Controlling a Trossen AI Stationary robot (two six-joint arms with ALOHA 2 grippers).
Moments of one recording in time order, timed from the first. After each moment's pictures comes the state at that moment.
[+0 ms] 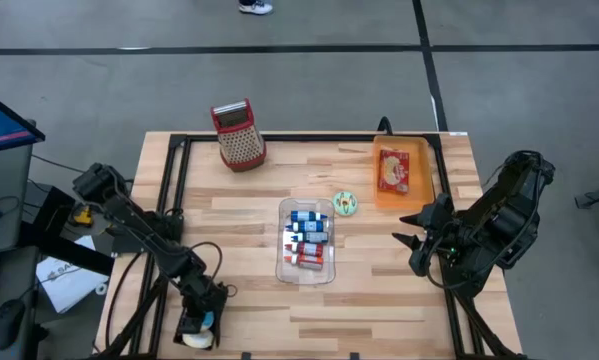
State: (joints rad) left arm -0.75 1.44 0.68 -0.35 0.45 -0.87; right arm 0.87 1.29 1.56 -1.55 0.88 1.30
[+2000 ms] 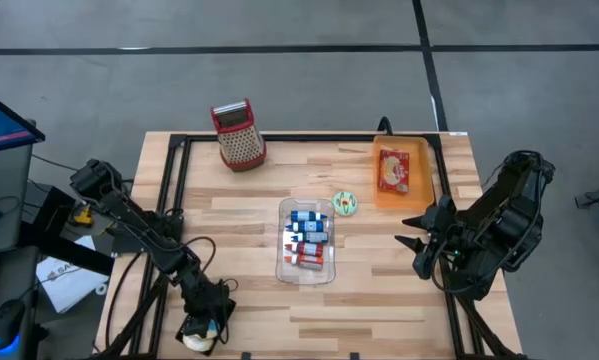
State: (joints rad) left arm -0.76 1.38 0.62 -0.12 0.43 -1.17; right arm 0.91 1.29 1.56 -1.57 0.89 1.34
